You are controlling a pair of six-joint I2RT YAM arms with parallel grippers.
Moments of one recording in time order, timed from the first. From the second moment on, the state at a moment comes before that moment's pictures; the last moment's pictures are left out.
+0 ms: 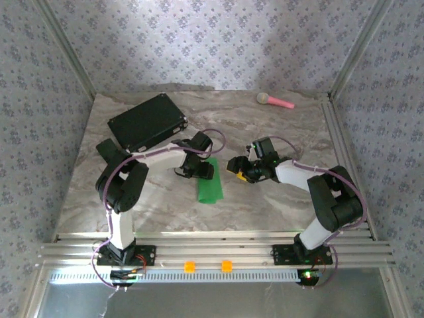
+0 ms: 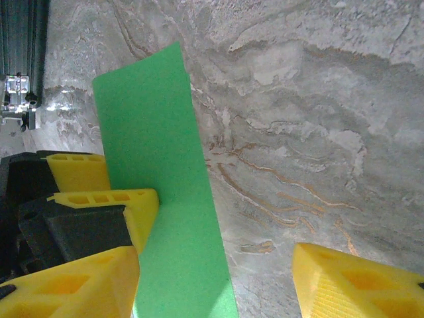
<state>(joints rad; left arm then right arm) -0.69 1.90 1.25 -0.62 0.09 -0.44 0.43 1.60 0.77 -0.07 -0.51 0.80</state>
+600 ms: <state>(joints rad) -0.67 1.90 1.23 -0.61 0.10 -0.32 0.55 1.72 0.85 -0.04 -0.54 0.81</state>
